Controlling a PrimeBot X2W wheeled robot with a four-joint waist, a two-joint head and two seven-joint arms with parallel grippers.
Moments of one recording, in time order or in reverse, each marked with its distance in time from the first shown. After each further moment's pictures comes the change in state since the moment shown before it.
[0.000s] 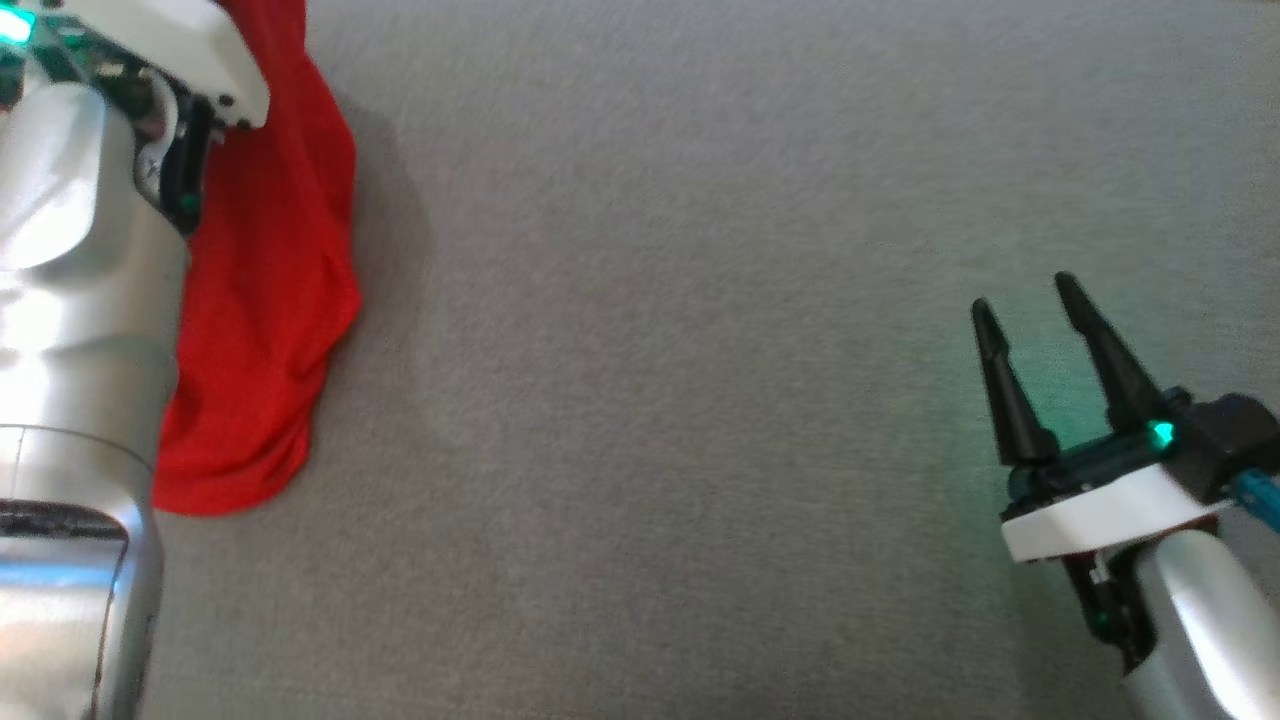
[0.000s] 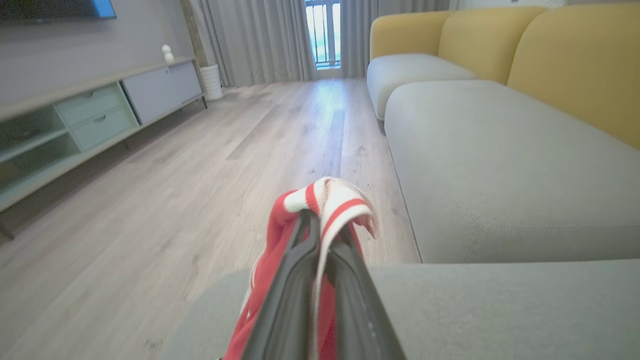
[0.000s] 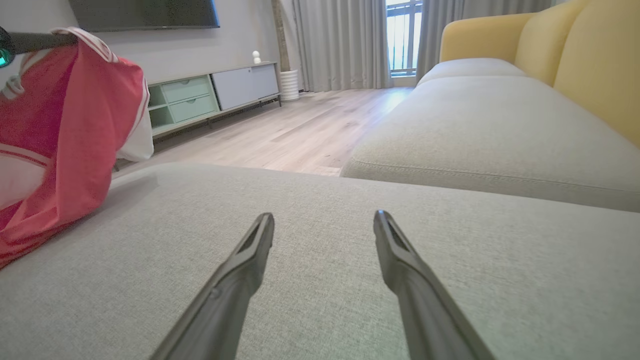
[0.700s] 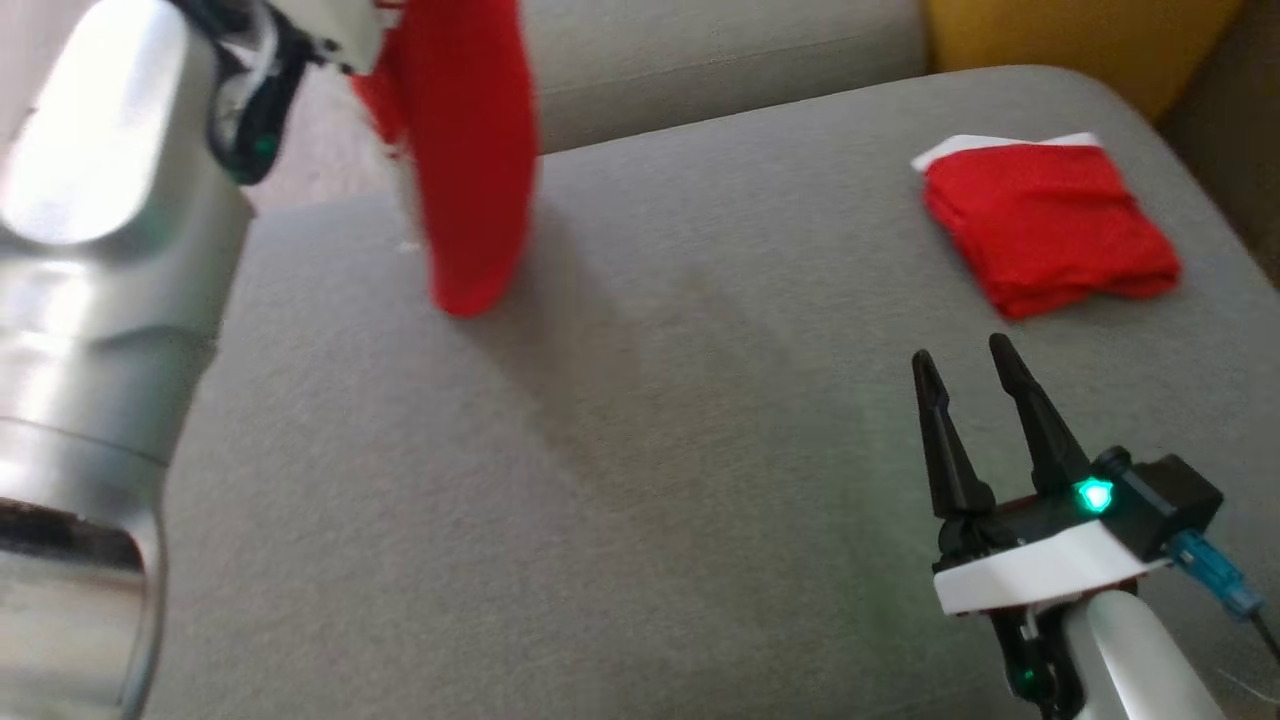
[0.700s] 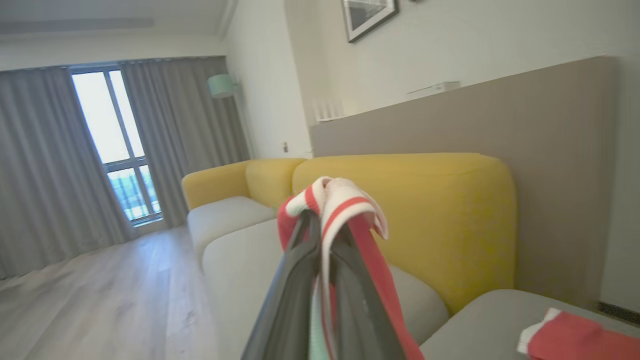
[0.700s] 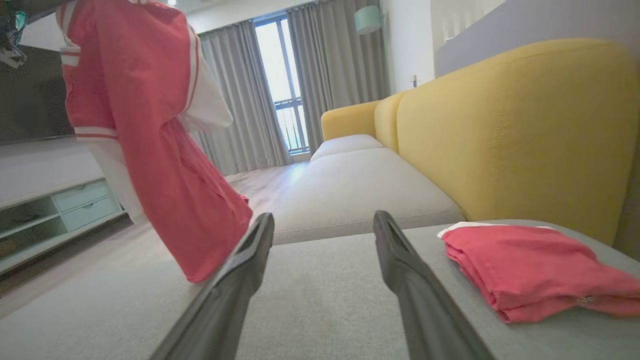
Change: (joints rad) left arm -0.009 0.039 -0.331 -0.373 -0.231 0.000 0.086; right arm 0.095 0.166 -0.009 -0.022 0.017 0.000 -0.006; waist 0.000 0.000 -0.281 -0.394
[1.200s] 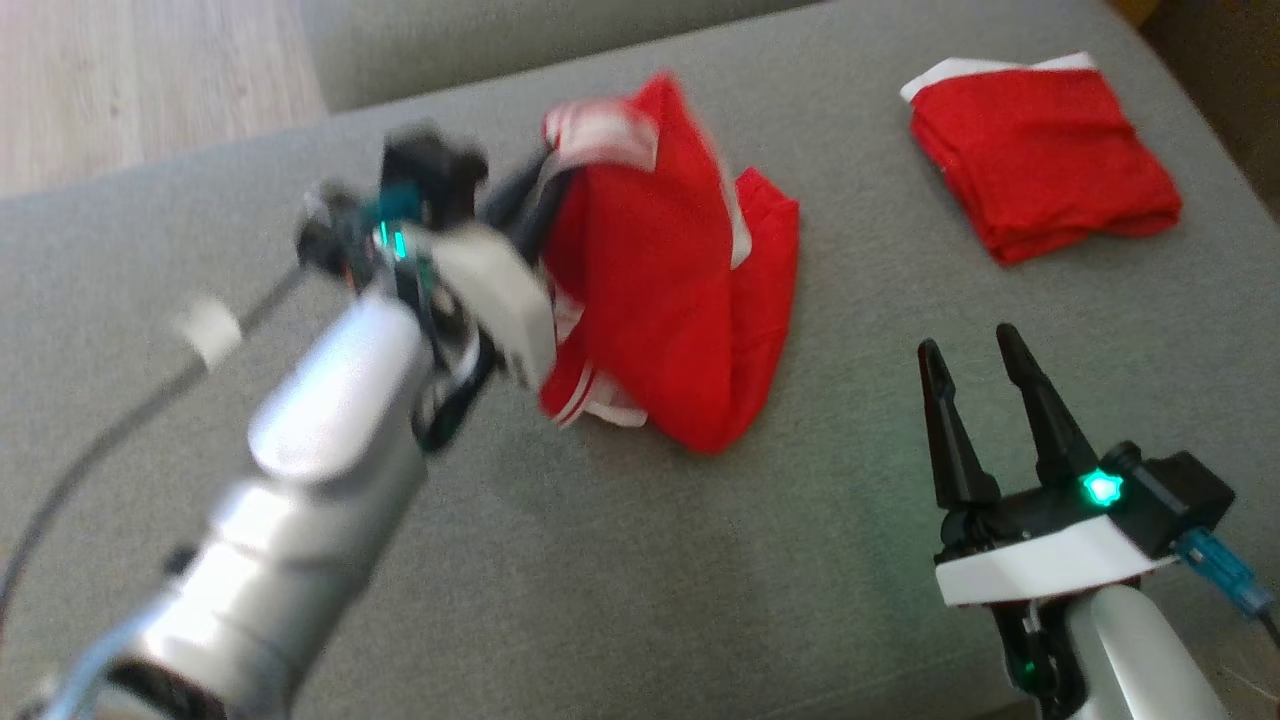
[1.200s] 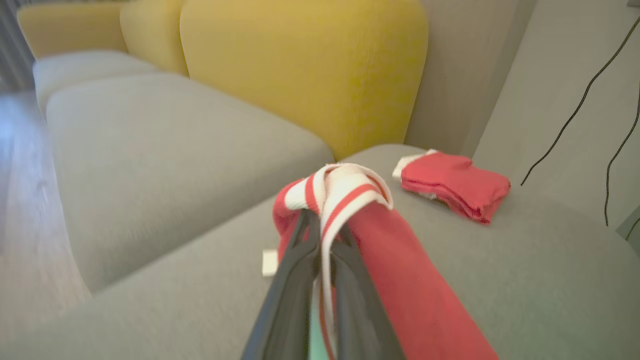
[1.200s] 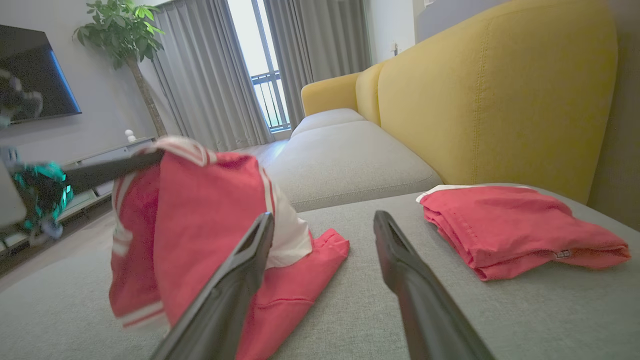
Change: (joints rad) left arm 0.312 -0.088 -0.174 -0.061 -0.048 0.001 -0.012; right arm 0.009 0.012 -0.014 -0.029 -0.002 0.000 0.000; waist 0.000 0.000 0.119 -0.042
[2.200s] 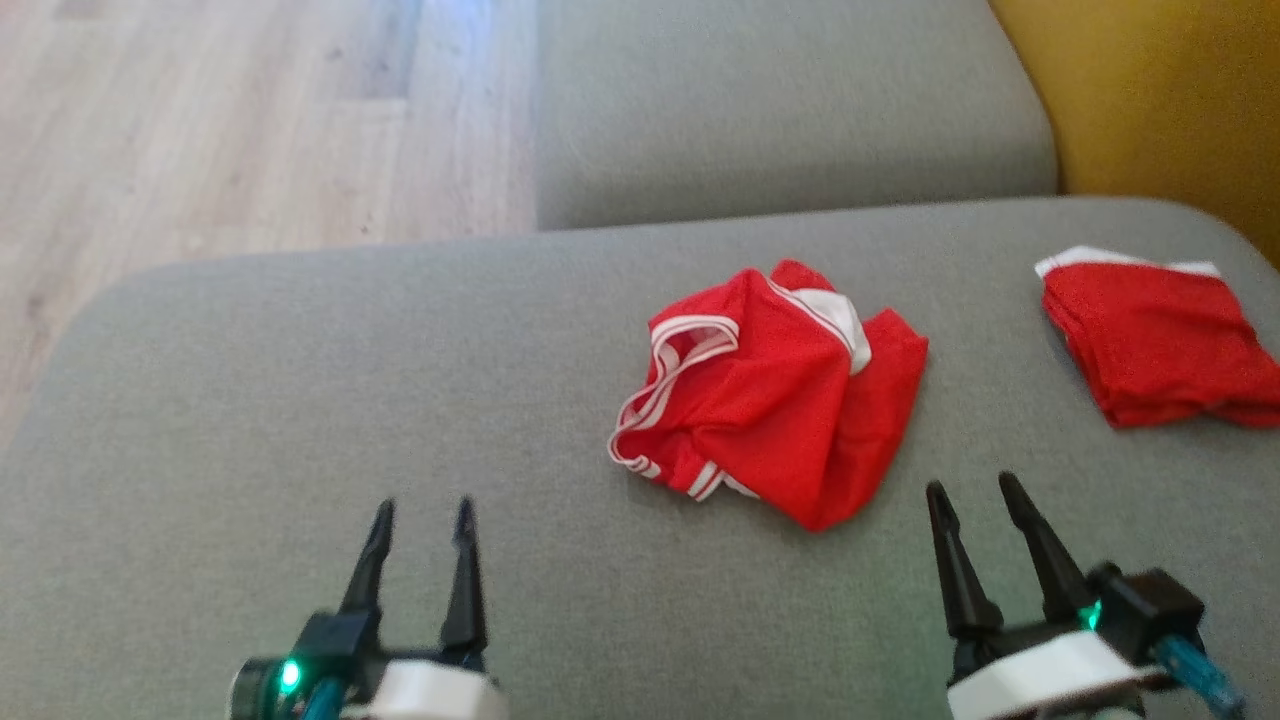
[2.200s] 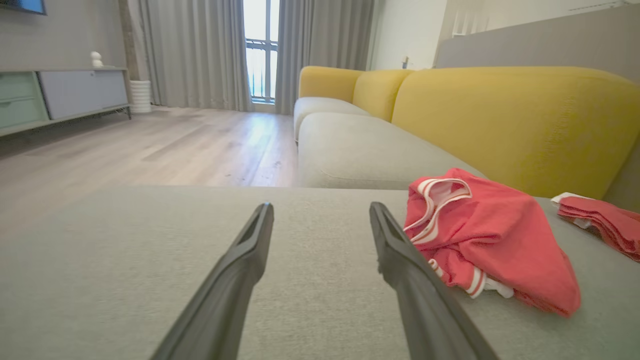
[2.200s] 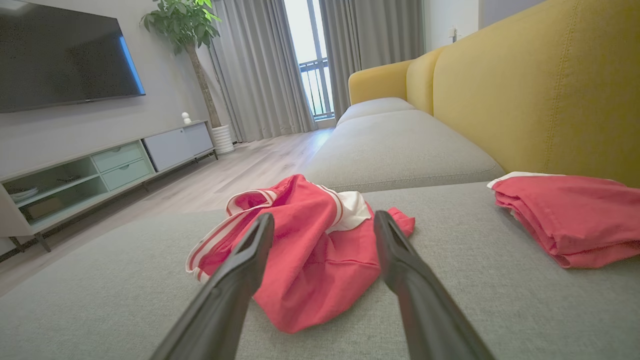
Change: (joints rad) left arm 0.847 0.005 0.264 -0.406 0.174 0.371 -0.312; right arm 0.148 0.017 -0.036 0.108 -0.035 0.000 0.000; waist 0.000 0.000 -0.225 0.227
